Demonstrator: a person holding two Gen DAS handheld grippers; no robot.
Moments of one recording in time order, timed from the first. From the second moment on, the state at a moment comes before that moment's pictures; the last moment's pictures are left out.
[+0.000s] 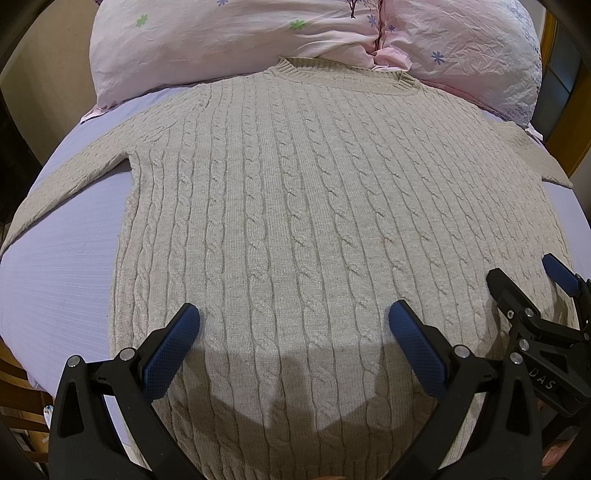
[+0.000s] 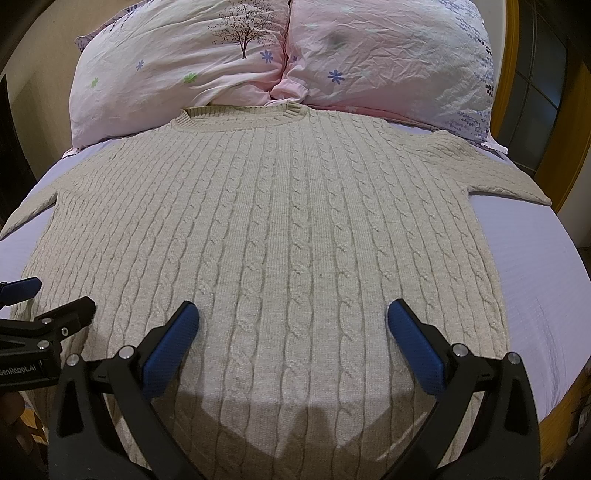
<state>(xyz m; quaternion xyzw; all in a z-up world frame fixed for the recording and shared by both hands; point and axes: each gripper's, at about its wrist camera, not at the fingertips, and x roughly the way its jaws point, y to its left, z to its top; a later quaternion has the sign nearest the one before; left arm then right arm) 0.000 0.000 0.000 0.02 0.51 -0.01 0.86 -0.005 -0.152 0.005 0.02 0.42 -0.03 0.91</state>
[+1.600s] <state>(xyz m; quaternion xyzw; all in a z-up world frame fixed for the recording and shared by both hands) 0.044 0.139 0.050 -0.15 0.27 0.04 0.95 0.115 -0.610 -0.008 0.44 0.31 -0.35 0.77</state>
